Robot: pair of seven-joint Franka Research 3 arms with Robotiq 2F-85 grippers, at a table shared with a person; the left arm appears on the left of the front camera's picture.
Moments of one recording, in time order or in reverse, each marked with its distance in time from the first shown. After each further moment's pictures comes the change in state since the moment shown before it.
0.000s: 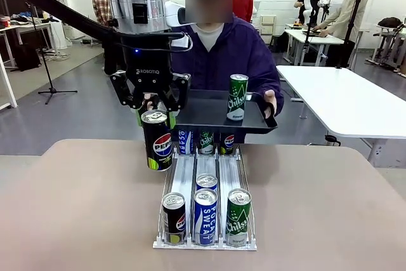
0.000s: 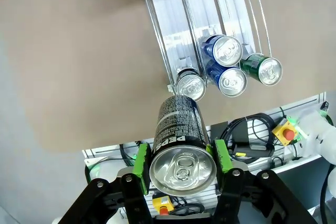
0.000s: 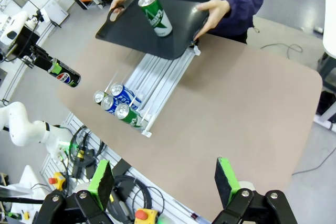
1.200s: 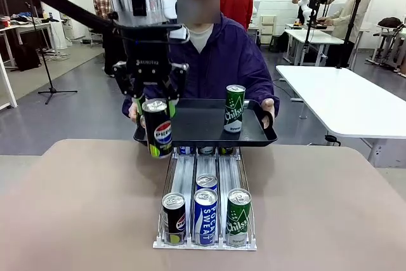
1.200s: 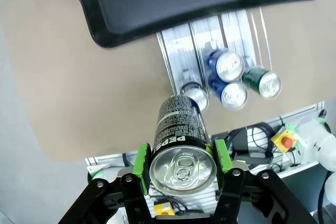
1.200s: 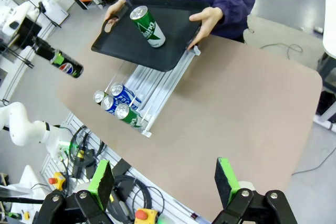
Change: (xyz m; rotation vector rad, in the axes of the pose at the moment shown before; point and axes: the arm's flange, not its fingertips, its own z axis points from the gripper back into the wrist) left arm 0.028 0.012 0.011 -0.011 -0.034 0.006; right arm 0.000 0.000 0.000 0.000 0.000 0.000
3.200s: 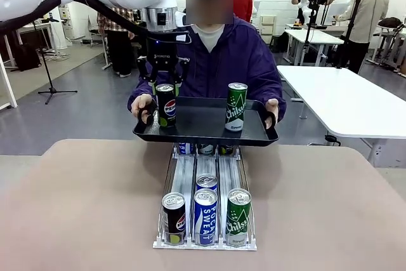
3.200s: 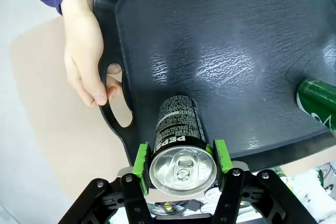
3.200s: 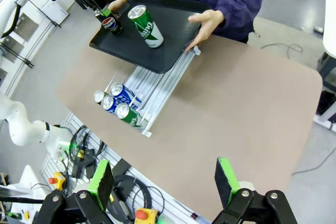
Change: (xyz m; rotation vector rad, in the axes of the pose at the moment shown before) left arm 0.201 0.051 -0.065 0.034 0.042 0.072; right arm 0.000 0.000 0.000 0.000 0.001 0.000
